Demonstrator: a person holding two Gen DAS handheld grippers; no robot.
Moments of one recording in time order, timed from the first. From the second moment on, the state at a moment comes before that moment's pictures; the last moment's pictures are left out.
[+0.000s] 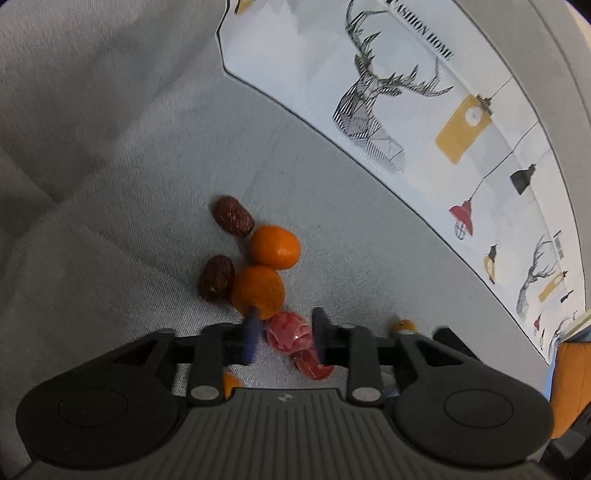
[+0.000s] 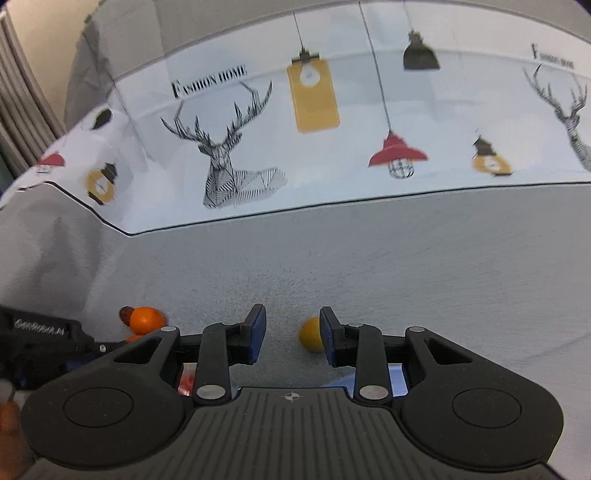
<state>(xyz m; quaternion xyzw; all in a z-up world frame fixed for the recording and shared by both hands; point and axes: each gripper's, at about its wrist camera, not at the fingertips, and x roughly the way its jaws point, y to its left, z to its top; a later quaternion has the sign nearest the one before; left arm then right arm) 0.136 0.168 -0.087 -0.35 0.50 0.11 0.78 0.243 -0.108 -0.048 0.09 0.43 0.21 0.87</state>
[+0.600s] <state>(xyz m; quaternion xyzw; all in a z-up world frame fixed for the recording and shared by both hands) 0.154 0.139 -0.100 -0.30 0.53 0.12 0.78 0.281 -0.080 -0.091 0.02 0.49 0.17 0.85</state>
